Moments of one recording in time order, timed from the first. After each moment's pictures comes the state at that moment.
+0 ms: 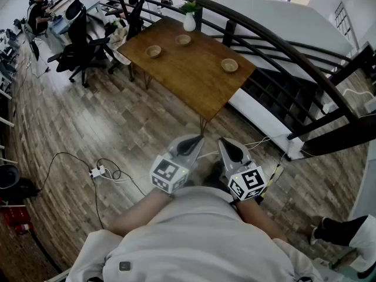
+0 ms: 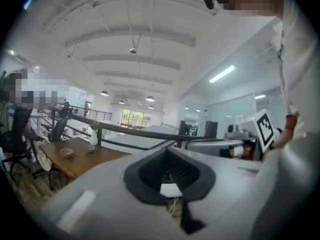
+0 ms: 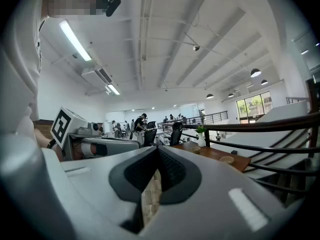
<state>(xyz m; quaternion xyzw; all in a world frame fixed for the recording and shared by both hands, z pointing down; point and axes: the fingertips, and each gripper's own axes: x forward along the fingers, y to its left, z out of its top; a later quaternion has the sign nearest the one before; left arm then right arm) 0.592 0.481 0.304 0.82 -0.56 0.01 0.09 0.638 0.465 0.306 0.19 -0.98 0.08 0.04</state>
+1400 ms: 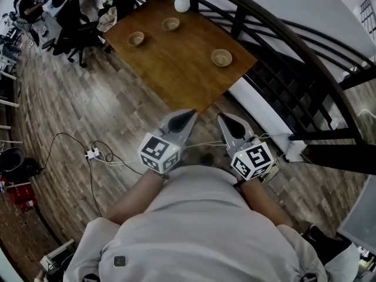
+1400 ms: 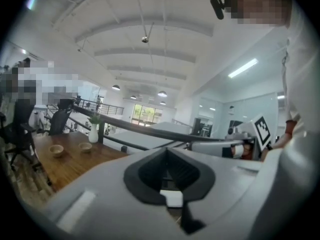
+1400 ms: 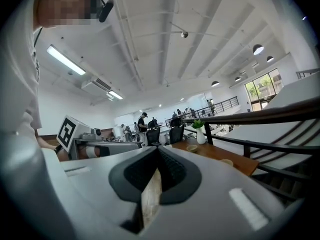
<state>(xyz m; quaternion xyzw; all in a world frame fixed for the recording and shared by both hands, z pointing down) 0.603 0.171 0.336 0.78 -0.61 0.02 0.14 0.661 0.146 0.338 0.11 -0.98 0.14 0.04</state>
